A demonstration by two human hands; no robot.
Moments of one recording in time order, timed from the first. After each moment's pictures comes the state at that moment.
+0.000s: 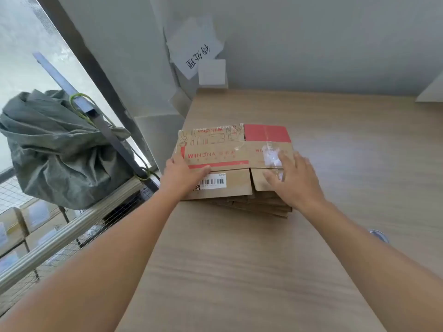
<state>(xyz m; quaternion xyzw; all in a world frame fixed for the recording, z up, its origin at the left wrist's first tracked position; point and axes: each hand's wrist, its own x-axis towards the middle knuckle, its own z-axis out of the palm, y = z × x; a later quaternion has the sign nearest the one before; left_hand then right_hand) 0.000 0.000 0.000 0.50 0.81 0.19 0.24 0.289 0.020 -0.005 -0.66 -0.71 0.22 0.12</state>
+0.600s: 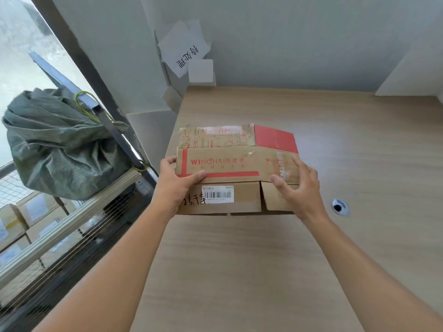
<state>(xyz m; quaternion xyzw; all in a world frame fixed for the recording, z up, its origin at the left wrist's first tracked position) 0.015 -0.098 0.032 0.36 0.69 0.43 0.45 0.328 -0.093 0.032 -0.67 -0.57 0.34 0.32</state>
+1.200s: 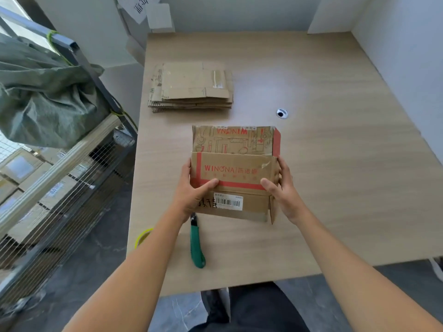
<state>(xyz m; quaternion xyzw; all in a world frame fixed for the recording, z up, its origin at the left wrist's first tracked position) 0.087 -0.409 0.015 0.46 0.56 0.39 0.57 0.363 -0.440 0.039 -0.61 -0.47 0.51 0.38</state>
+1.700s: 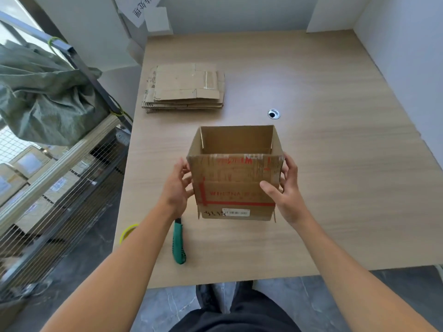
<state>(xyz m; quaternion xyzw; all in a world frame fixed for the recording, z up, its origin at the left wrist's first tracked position) 0.140 -0.416 0.064 0.29 0.55 0.44 0.64 0.416 -0.458 0.064 -0.56 -0.51 0.48 0.45</state>
